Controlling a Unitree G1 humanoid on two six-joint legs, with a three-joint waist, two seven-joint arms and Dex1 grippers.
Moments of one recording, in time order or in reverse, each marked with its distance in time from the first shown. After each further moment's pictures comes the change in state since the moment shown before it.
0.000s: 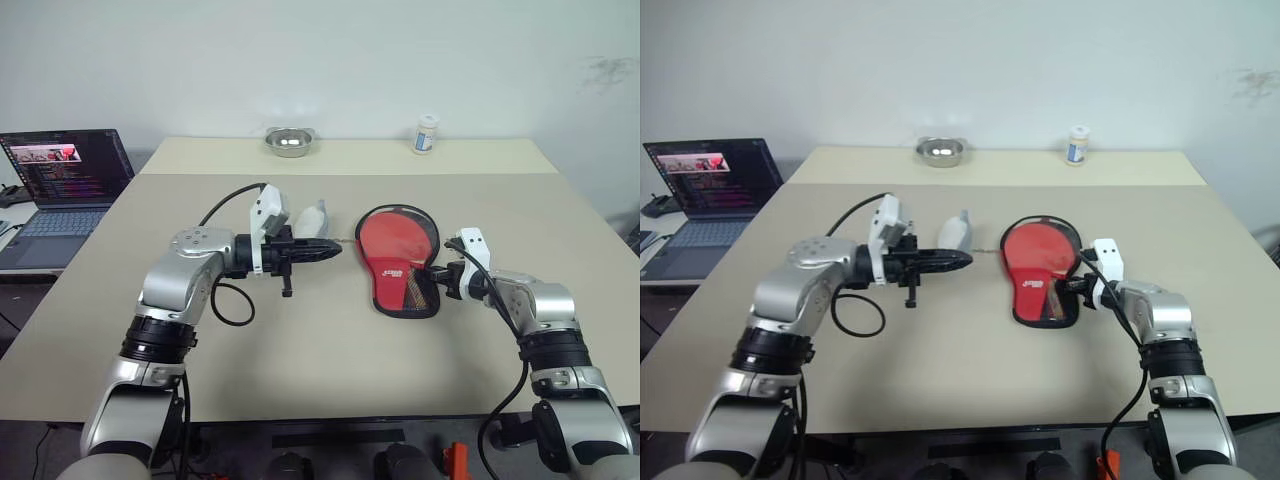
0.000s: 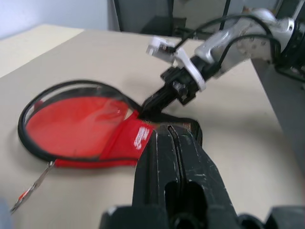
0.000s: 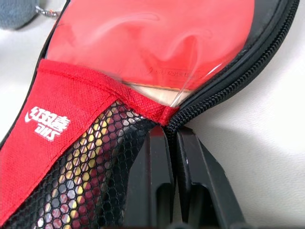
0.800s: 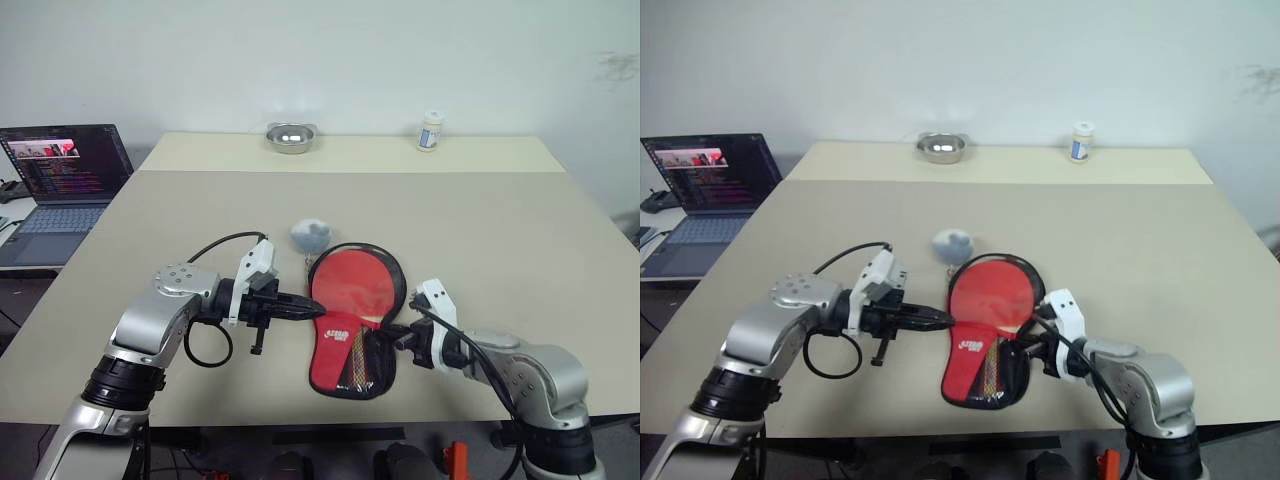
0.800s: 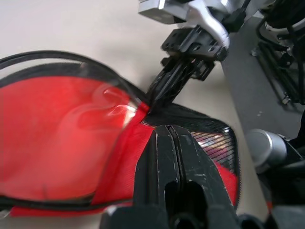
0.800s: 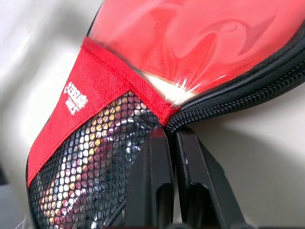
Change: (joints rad) left arm 0.217 0.112 -0.044 -0.188 -0.021 0.032 -0.137; right arm 0.435 0.154 0.038 -0.877 0.215 0.531 -0.127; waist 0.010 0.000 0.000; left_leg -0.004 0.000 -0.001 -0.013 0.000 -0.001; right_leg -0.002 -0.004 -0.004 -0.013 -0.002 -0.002
